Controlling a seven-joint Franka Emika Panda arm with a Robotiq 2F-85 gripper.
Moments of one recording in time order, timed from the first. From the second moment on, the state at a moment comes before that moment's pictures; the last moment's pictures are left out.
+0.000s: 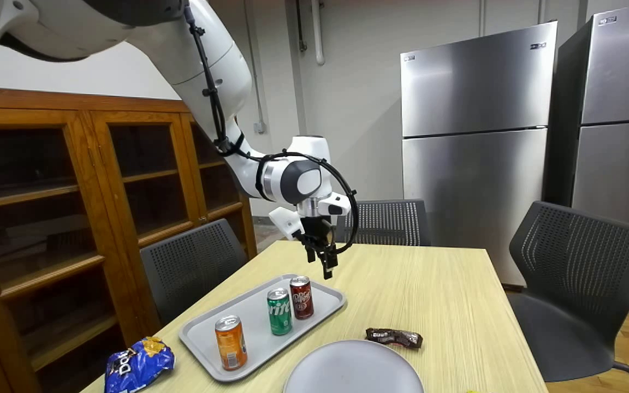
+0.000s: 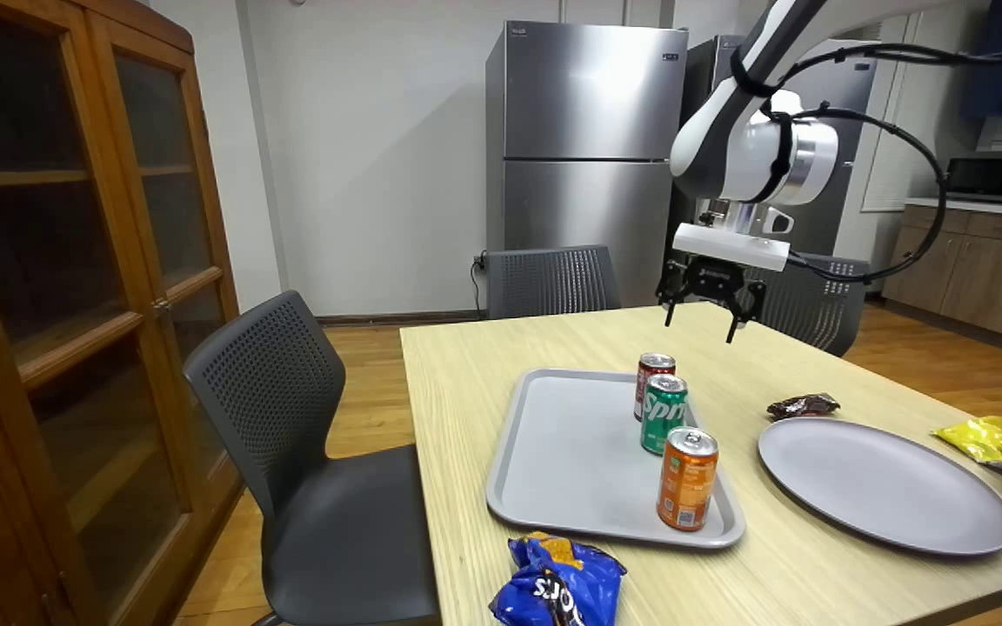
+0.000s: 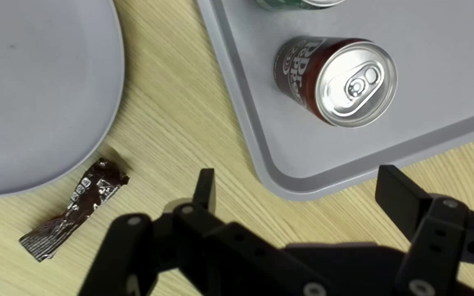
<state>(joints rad) -0.07 0.53 -0.11 -1.94 0.22 2.56 0.40</state>
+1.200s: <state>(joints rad) -0.01 0.62 -0.09 -1.89 0.20 2.55 0.36</state>
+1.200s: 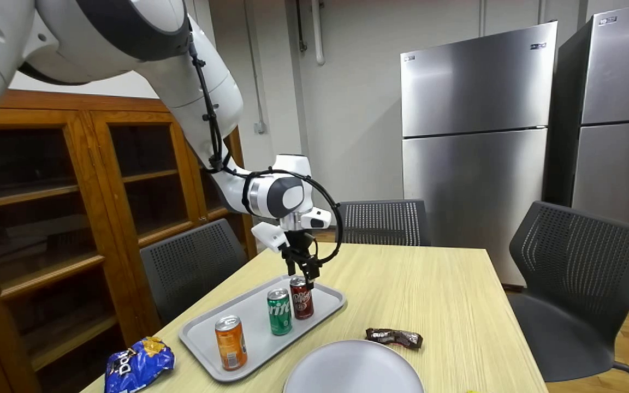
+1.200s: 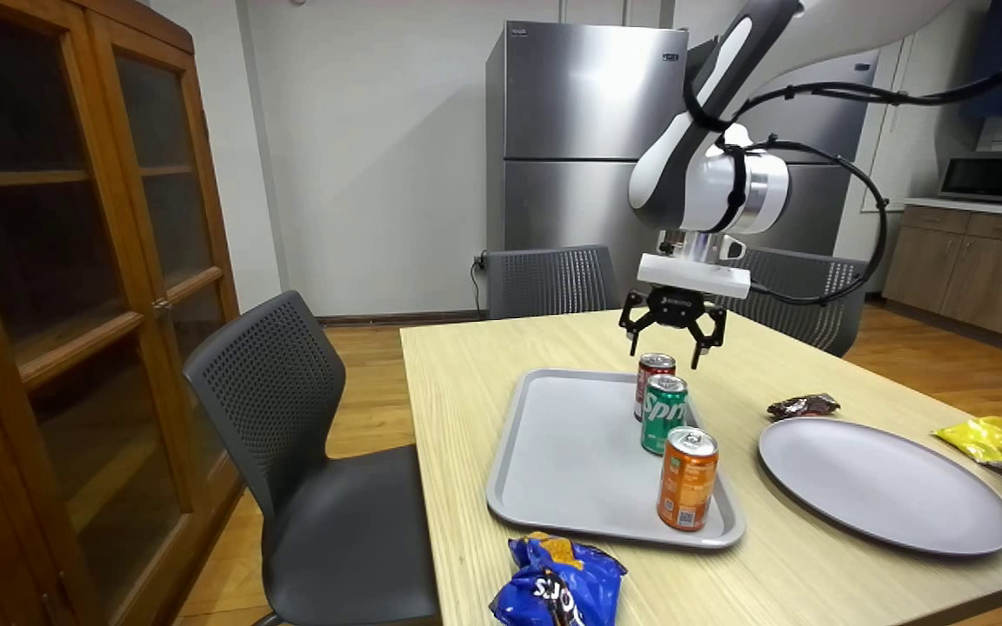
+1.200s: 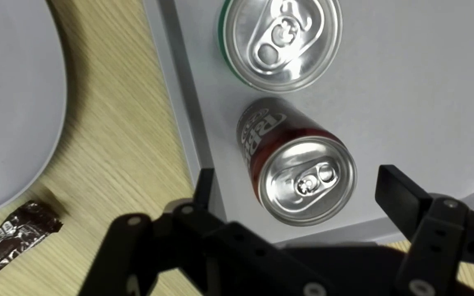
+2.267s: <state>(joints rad) 0.00 0.69 -0.09 -1.83 0.19 2.55 0.36</state>
